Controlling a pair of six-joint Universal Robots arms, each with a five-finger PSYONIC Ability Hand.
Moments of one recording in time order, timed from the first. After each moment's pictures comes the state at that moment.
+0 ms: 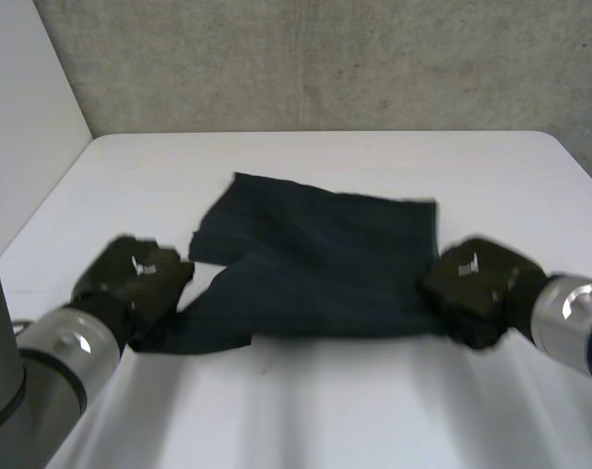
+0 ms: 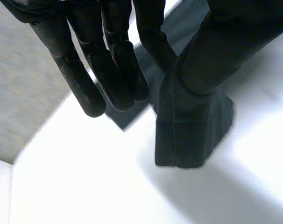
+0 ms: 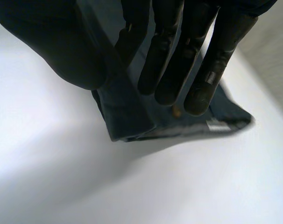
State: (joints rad) left arm 4.15 -1.59 -1.75 2.93 -1.72 3.66; right arm 1.88 -1.48 1.63 0.50 1.25 2.36; left_hand 1.15 1.20 1.20 1.21 0.97; right_hand 0.99 1.18 1.18 1.19 0.96
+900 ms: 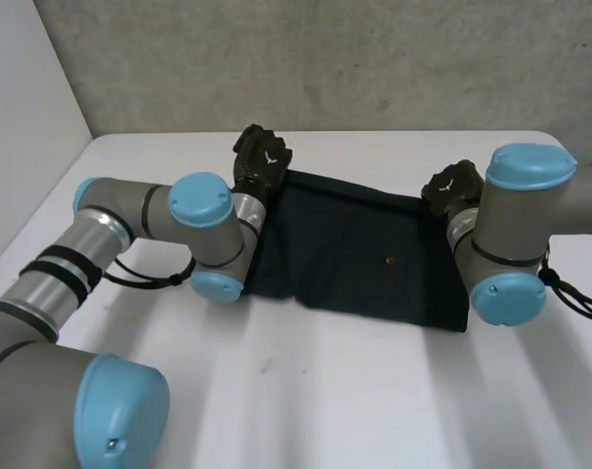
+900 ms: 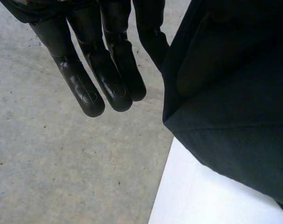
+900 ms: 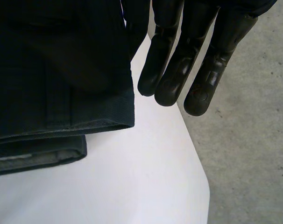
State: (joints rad) left arm 4.14 -2.93 -0.22 3.31 -1.59 4.06; right arm 1.97 -0.77 1.06 -0.08 1.69 2.28; left_hand 1.12 1.09 1.09 1.10 0.94; right_hand 0.99 1.18 1.18 1.19 0.98
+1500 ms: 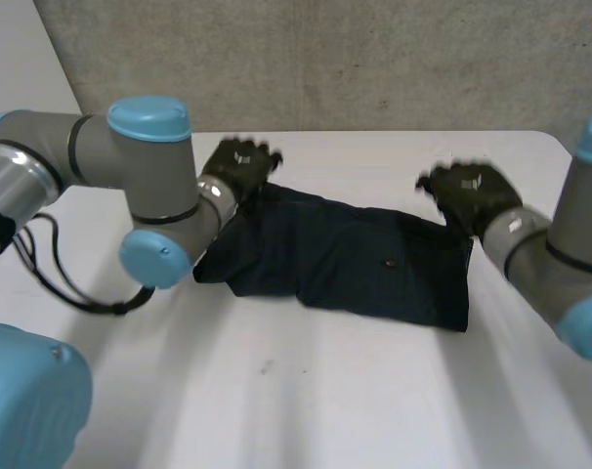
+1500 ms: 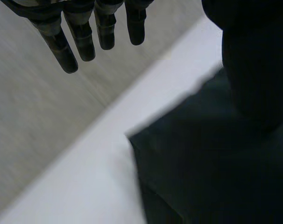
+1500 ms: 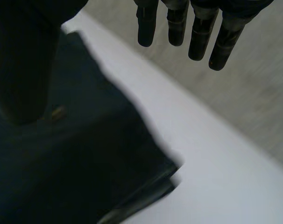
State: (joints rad) left arm 4.19 -2.52 -0.61 2.85 -1.53 3.55; right arm 1.91 -1.17 1.44 0.06 1.47 2.78; left_hand 0.19 0.20 0.22 0.20 0.05; right_hand 0.21 0.23 0.21 0.24 0.07
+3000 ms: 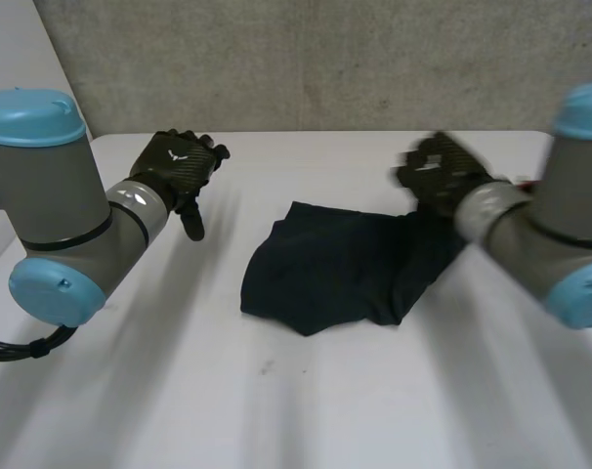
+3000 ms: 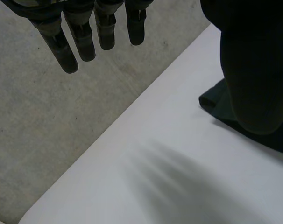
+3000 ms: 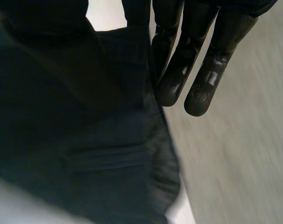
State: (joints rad) left arm 4.29 -2.06 -1.22 3.10 -1.52 3.59; right arm 1.93 -1.10 1.24 0.07 1.38 2.23; left_hand 0.19 0.20 0.22 0.21 0.05; right_hand 0.94 1.18 1.18 1.19 0.96
